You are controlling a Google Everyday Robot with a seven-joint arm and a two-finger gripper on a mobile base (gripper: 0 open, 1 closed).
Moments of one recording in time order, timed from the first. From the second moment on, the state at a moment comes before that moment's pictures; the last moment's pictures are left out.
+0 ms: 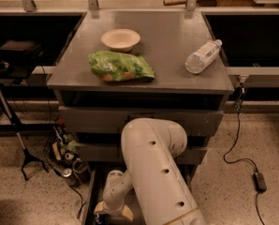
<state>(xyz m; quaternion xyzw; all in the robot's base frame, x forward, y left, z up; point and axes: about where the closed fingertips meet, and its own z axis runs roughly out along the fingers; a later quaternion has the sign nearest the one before) 0.432 0.136 0.165 -0.99 0.09 0.07 0.06</state>
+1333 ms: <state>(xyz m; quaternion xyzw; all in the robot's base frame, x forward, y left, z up) 0.441 0.157 0.129 -0.99 0.06 0.09 0.07</state>
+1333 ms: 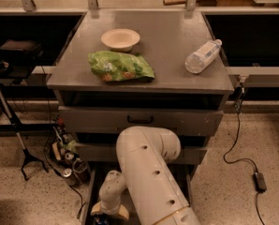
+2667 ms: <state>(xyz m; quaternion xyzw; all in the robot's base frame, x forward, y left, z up) 0.477 0.187 0.105 -0.99 0.05 0.10 0.07</state>
